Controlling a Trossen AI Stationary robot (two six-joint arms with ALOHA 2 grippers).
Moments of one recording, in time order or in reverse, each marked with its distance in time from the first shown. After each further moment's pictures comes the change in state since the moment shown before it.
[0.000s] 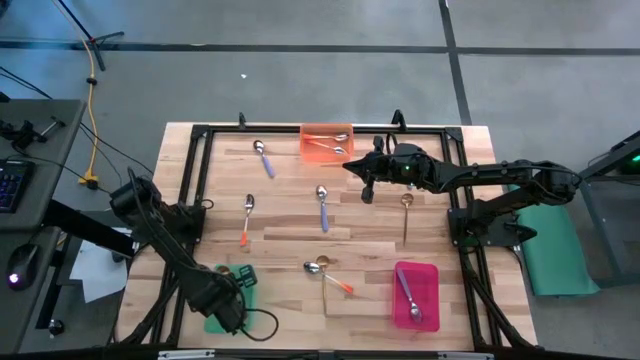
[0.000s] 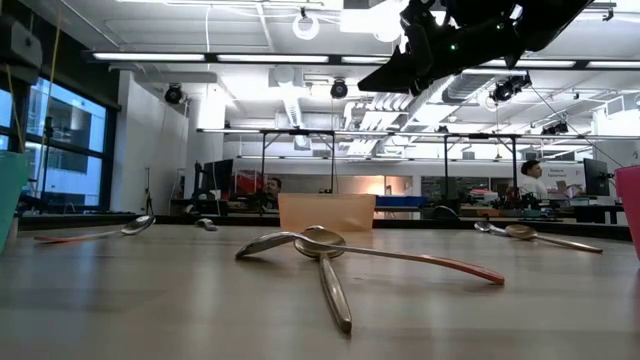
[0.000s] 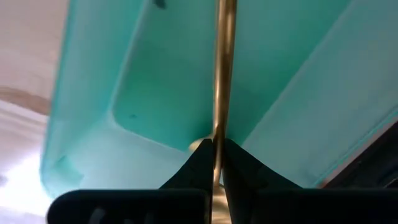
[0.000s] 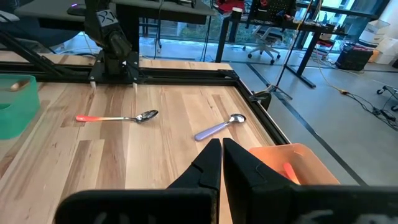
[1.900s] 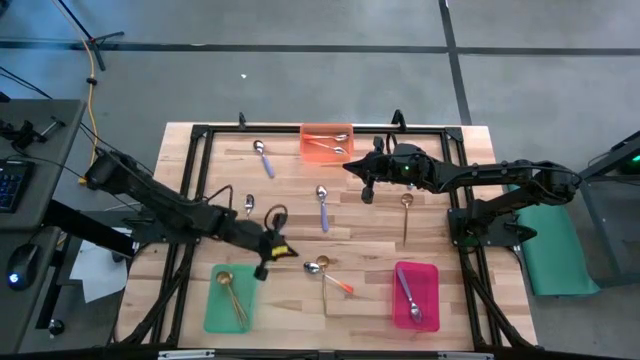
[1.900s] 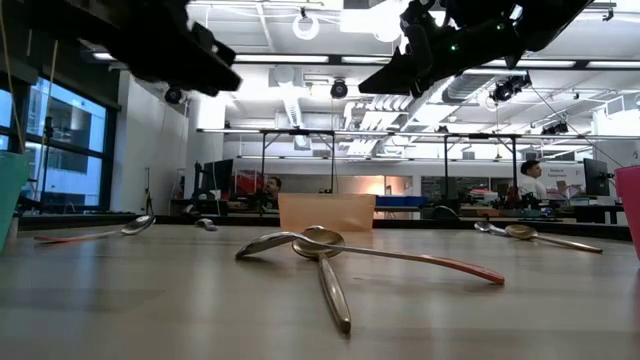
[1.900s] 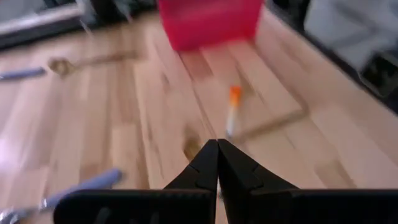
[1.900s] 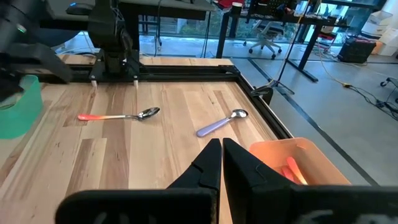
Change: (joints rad) left arm 0.514 -0.385 -0.550 1.359 -0.073 -0.181; right arm 0.000 0.000 0.000 -0.015 0.001 0.027
